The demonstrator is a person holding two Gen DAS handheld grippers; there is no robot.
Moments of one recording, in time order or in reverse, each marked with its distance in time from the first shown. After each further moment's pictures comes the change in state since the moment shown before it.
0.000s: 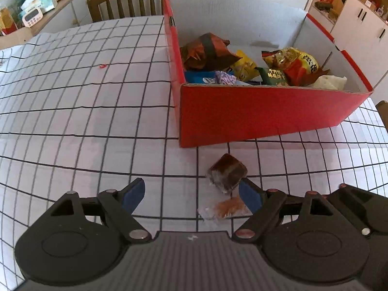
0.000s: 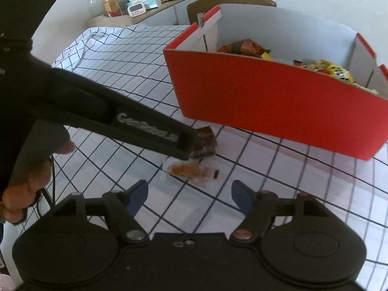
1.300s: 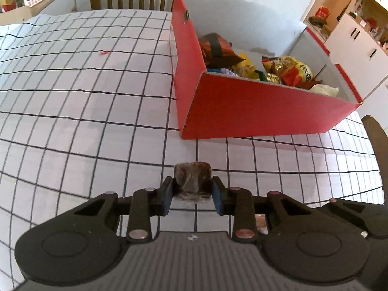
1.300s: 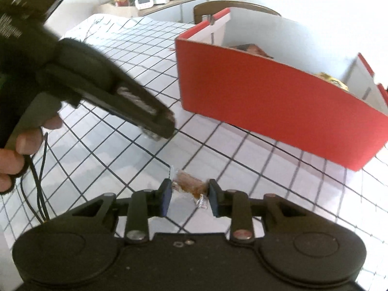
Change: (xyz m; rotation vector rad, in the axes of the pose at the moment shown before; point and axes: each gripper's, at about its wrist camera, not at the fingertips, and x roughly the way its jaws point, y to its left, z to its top) left arm -0.009 0.024 -0.018 -0.080 -0.026 -0.109; right arm -0.011 0.026 -0.022 -0.106 -0.016 -0.084
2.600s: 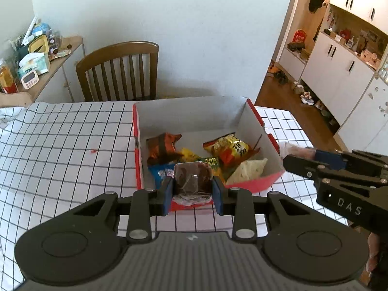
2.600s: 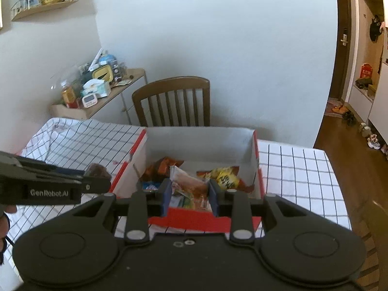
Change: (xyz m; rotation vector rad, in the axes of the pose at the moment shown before) left arm -0.121 -0.096 0.071 0.122 -0.208 0.020; right arm -0.135 -0.113 0.090 0.231 -0.289 -0.152
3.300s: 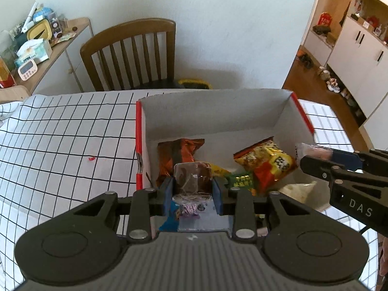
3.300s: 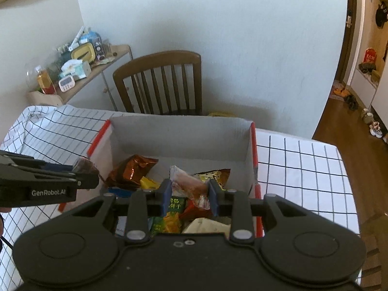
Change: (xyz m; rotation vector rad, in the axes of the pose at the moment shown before) left arm 0.109 0.015 0.044 -0.021 0.117 0.104; right arm 0.108 -0.033 0.021 0.001 0.140 -0.016
